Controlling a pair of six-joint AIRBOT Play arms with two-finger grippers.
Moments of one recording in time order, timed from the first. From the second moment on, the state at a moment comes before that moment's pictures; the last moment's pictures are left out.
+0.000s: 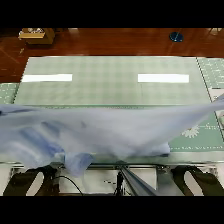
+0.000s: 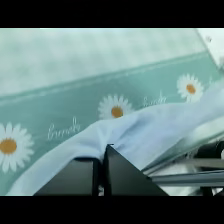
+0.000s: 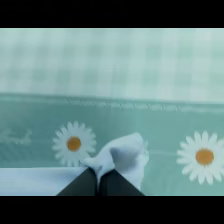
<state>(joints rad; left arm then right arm) 0.10 -0.59 1.55 0.92 -1.78 -1.61 -0.19 -0.72 1.60 -1.23 1.81 1.59</state>
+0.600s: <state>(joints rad) 0.09 -1.00 1.14 0.87 -1.23 -1.22 -0.19 -1.19 1.41 -1.11 1.28 1.47</state>
